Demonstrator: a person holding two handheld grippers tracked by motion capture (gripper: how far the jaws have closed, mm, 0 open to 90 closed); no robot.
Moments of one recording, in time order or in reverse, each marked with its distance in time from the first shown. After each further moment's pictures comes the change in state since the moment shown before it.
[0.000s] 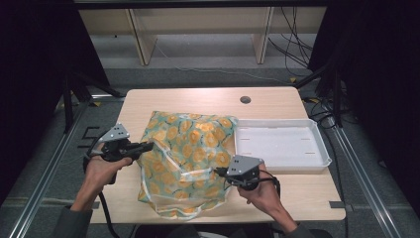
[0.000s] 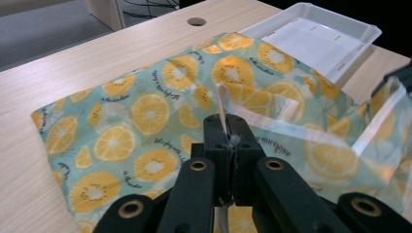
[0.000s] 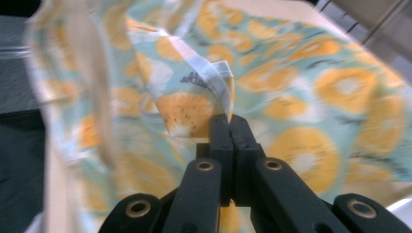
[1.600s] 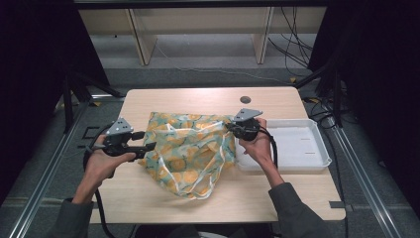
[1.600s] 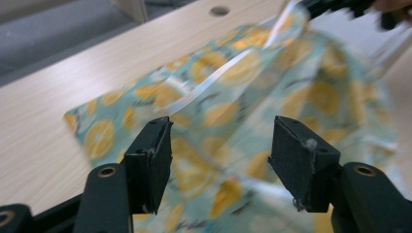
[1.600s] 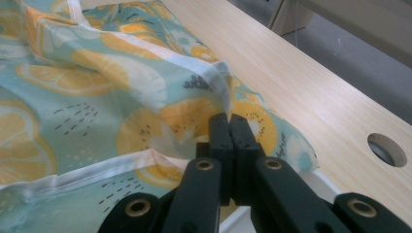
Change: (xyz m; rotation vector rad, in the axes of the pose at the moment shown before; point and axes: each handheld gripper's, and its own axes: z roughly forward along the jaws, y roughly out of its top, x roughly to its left) left arm -0.009 0.017 0.005 0.055 0.080 0.053; right arm -0.131 -0.003 0.052 0.047 -0.223 0.181
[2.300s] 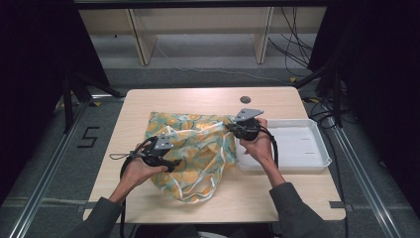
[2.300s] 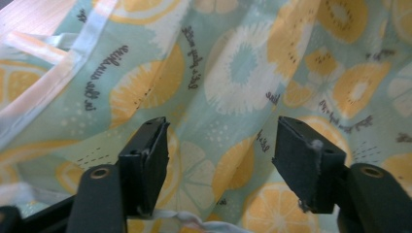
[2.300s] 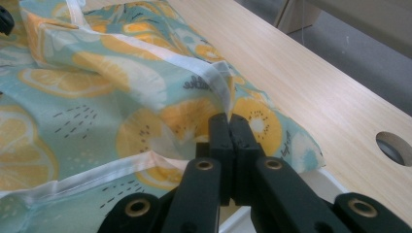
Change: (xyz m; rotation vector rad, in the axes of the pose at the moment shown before) left arm -0.029 -0.032 0.098 0.236 -0.015 0.214; right arm -0.002 -0.001 -0.001 0.003 0.022 0.014
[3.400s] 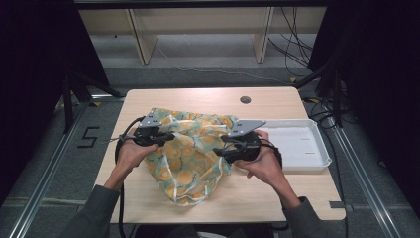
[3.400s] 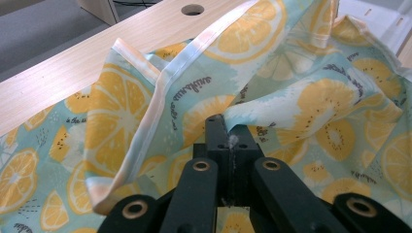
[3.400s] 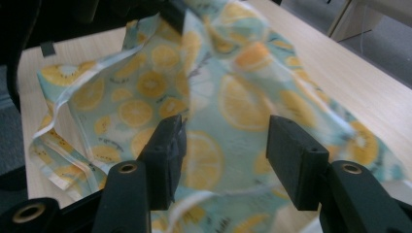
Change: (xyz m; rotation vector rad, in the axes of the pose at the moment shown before) left arm 0.044 0.031 -0.030 -0.216 -0.058 -0.123; right arm 0.078 0.035 -0.071 0.014 0.183 -0.005
